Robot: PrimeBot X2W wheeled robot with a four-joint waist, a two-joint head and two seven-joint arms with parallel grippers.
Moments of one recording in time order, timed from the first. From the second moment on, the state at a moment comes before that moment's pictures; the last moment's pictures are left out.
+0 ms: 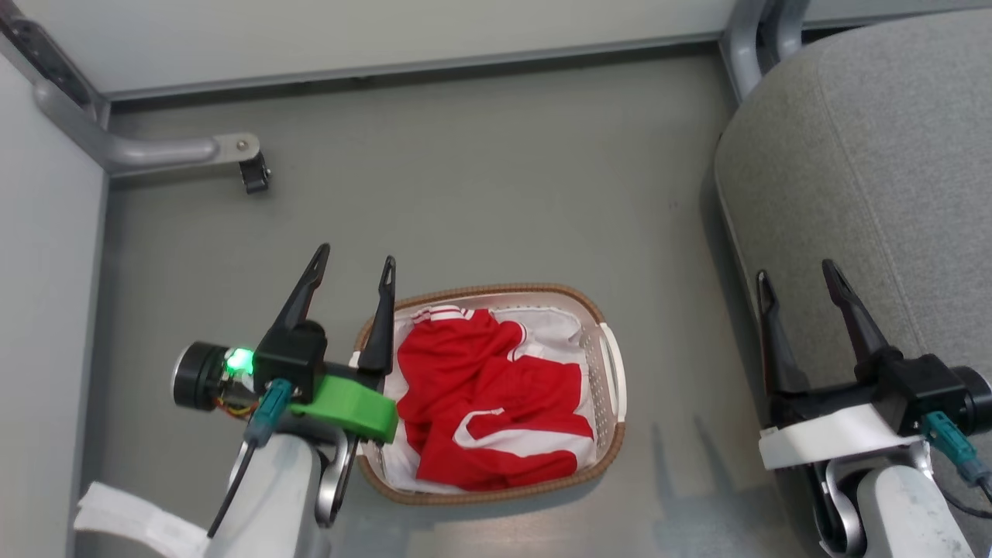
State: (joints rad) left arm -0.29 0.05 -0.23 0.29 -0.07 -0.07 -0.26; right arm -0.10 -0.05 0.00 0.01 0.08 0.13 -0.26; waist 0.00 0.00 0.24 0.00
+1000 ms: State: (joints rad) left arm -0.79 0.15 -0.33 1.05 0.01 -0.09 -0.26; right arm -0.26 -0.05 0.07 -0.04 0.23 0.13 -0.26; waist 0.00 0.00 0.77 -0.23
